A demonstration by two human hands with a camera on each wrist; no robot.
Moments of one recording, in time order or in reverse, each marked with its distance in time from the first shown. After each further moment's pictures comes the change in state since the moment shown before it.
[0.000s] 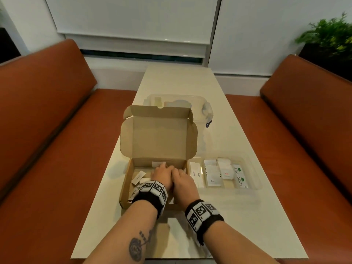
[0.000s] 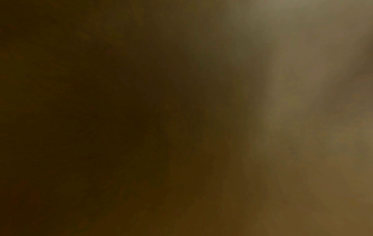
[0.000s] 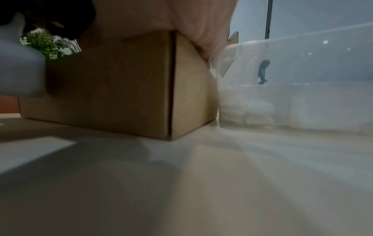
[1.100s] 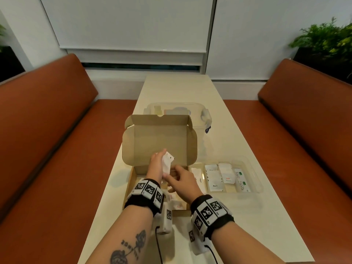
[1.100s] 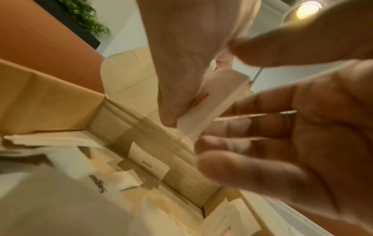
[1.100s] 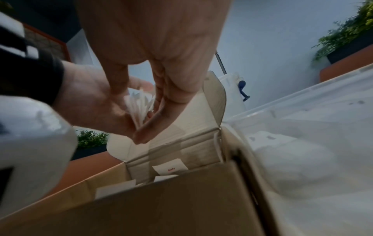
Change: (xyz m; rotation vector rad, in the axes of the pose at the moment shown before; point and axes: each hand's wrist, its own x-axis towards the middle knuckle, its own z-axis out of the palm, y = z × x) left_hand 0.005 0.005 -0.053 -1.550 0.085 -0.353; right_hand 0.014 -0.018 -0.034 0.857 0.013 0.267
